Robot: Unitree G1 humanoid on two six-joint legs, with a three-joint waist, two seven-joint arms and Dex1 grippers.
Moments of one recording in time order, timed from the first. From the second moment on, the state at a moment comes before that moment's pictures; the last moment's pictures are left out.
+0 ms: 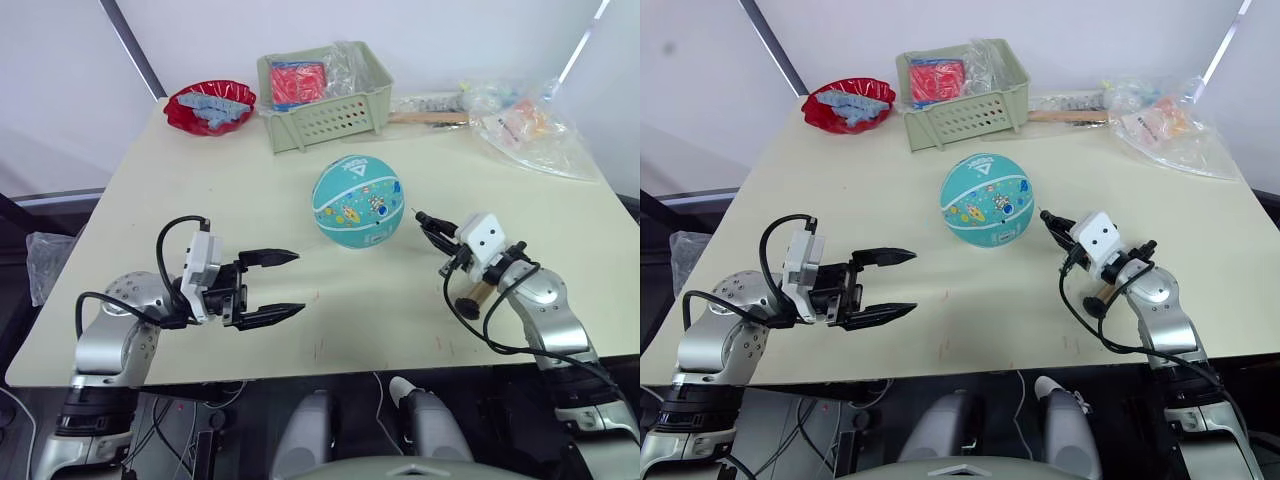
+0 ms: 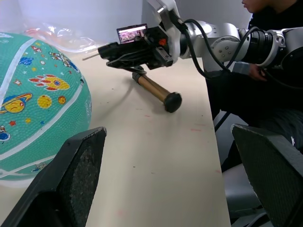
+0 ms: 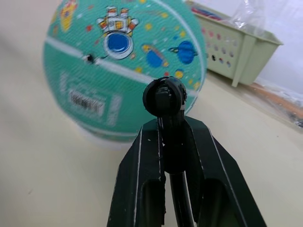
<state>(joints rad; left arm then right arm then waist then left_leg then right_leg) -0.14 0.72 0.14 -0.12 -0.61 0.23 -1.37 -0.32 -0.39 0.06 0.05 0.11 -0.02 0.58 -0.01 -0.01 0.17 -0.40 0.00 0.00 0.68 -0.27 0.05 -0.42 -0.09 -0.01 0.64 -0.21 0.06</state>
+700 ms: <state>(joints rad) -0.14 0.71 0.14 -0.10 -0.61 0.22 -1.37 -0.34 -0.42 0.03 0.05 0.11 0.05 0.57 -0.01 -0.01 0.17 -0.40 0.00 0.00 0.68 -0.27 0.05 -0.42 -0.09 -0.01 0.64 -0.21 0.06</state>
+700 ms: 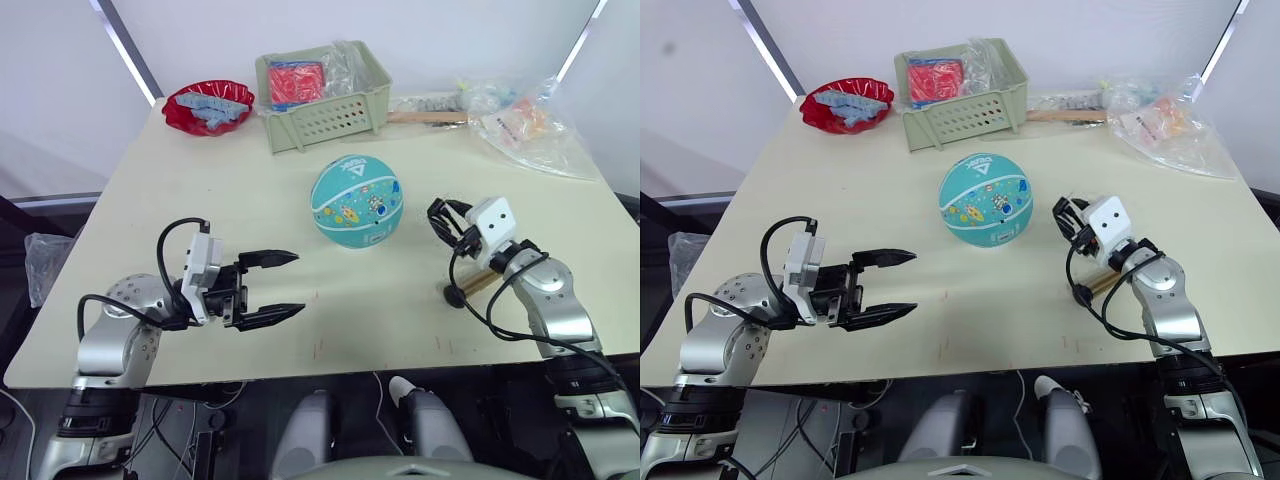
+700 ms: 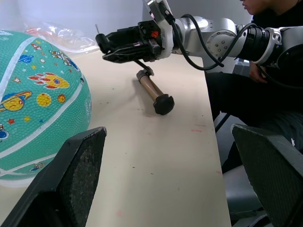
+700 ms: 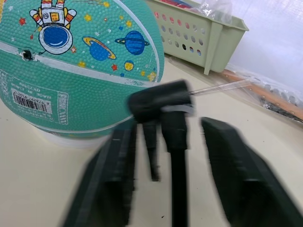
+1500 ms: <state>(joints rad) -0.14 0.70 0.14 -0.05 -0.59 0.19 -1.38 -0.23 -0.54 -0.01 -0.19 0.30 0.34 0.78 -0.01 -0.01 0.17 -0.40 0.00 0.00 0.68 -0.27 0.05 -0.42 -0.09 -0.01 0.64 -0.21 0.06</state>
